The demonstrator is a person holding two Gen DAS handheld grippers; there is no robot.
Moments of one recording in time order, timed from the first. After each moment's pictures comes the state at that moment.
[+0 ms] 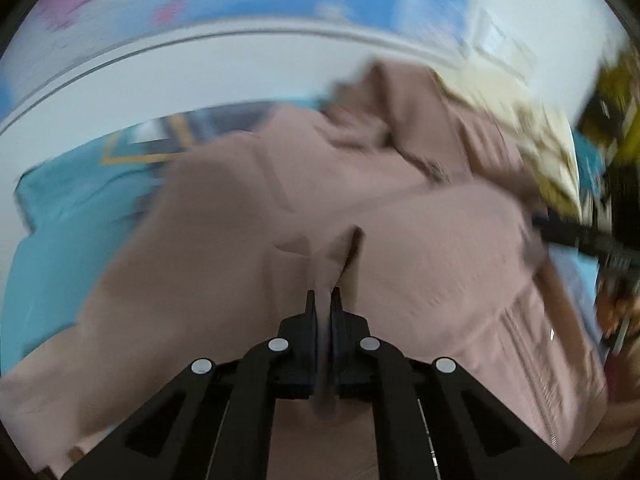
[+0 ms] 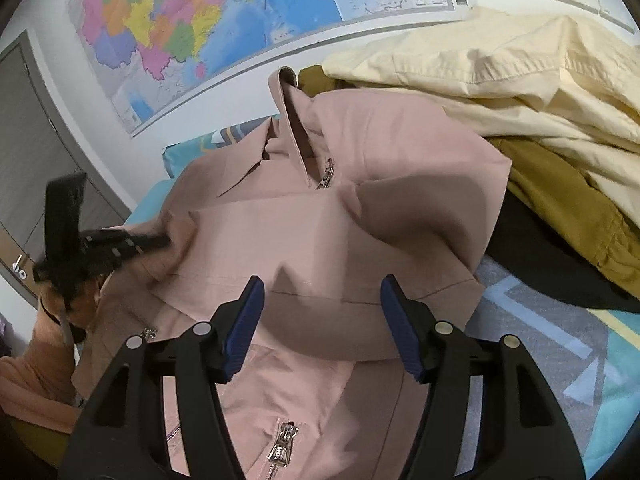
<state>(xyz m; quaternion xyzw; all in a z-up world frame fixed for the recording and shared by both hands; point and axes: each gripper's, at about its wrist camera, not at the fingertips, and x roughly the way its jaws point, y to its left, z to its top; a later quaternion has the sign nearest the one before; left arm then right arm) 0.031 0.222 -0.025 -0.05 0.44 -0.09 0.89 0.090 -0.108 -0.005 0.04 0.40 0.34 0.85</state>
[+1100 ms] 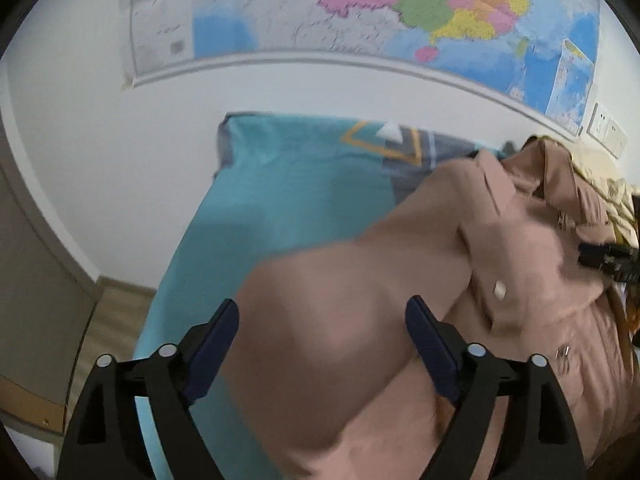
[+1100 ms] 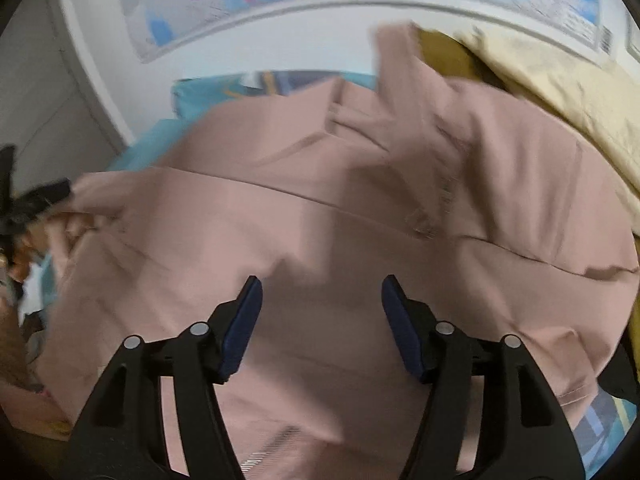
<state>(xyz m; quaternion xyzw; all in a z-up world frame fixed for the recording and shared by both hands) -0.098 0.398 -0.004 -0.07 0.40 0.10 0.91 0.089 0.018 -0.001 -0.09 0.42 0.39 0.82</state>
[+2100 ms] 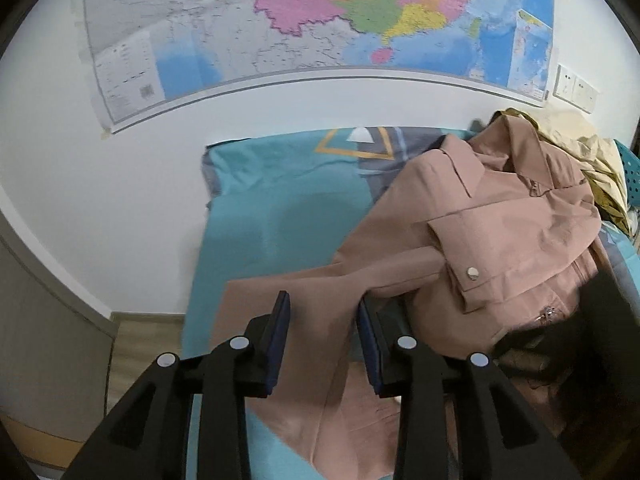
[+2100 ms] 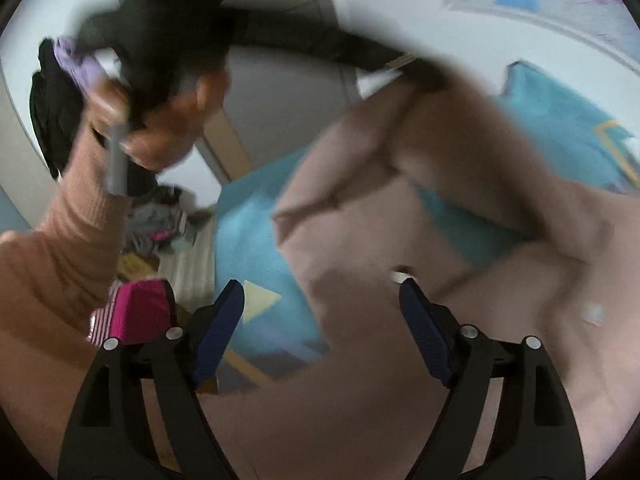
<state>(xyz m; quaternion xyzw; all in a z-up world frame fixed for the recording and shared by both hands) -0.097 0.387 0.045 0.01 0.42 0.06 0.91 -0.117 0.268 -0.010 -0.22 0.37 0.67 0.61</state>
